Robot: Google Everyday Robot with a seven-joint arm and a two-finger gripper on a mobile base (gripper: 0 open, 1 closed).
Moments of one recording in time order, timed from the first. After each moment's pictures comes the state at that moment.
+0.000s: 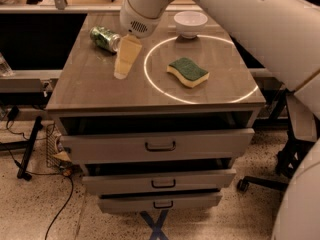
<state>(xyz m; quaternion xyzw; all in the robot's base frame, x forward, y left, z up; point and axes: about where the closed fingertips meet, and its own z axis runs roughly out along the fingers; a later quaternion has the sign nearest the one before) 0.639 0.085 0.940 -0.67 0.68 0.04 0.29</state>
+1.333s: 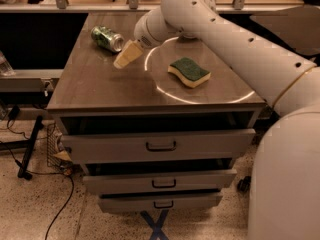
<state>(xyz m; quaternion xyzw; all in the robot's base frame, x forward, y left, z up) 0.766 0.085 0.886 -0.54 0.71 0.11 0.45</state>
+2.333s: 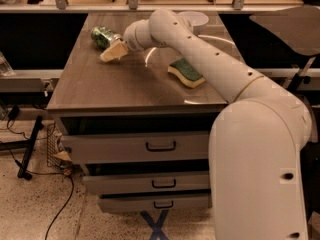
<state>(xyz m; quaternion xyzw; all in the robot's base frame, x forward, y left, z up) 0.847 0.137 0.854 -0.45 0.71 0.17 0.51</state>
